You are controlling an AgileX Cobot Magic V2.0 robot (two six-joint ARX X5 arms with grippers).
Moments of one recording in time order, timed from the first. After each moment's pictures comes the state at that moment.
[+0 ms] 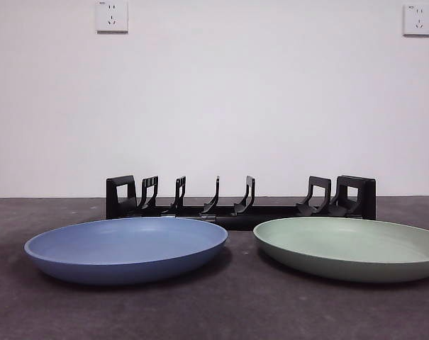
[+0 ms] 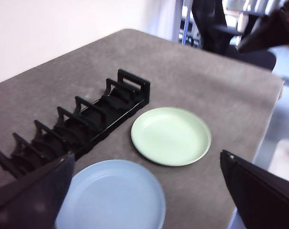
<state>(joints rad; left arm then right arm) -0.27 0.69 1.05 -0.77 0.59 0.23 0.01 0.85 1.08 -1.01 -0.39 -0.01</state>
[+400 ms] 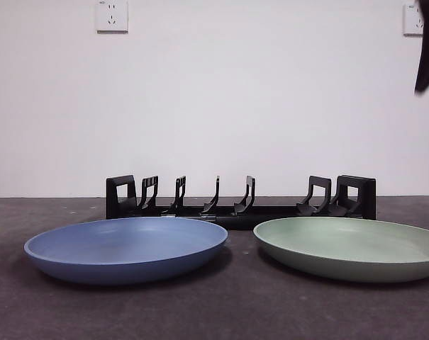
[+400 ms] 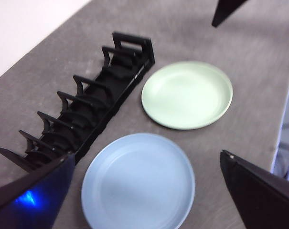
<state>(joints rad) -0.52 0.82 1.05 -0.77 0.30 0.43 0.01 1.24 1.08 -1.00 -0.32 -0.01</state>
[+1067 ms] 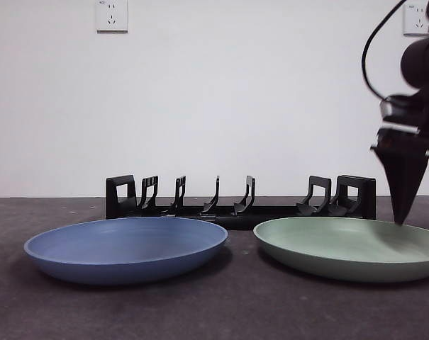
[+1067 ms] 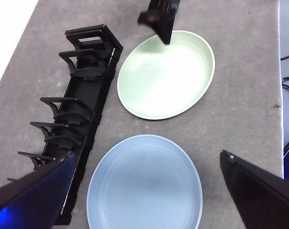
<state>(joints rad) -0.85 0.97 1.05 -0.71 0.03 0.60 0.10 1.65 1.09 -0.83 -0.14 0.00</state>
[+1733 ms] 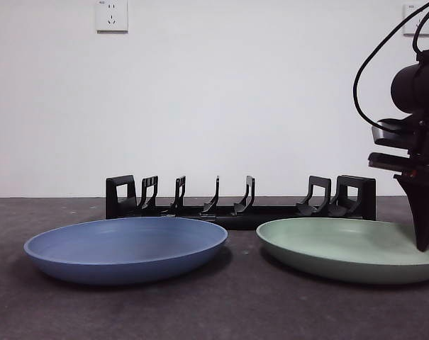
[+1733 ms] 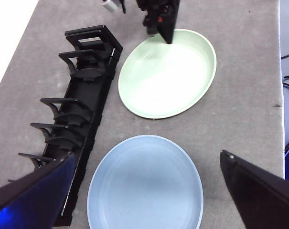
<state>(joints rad) -0.86 0.98 1.05 -0.70 0.03 0.61 0.10 1.73 1.09 -0.76 -0.16 0.00</state>
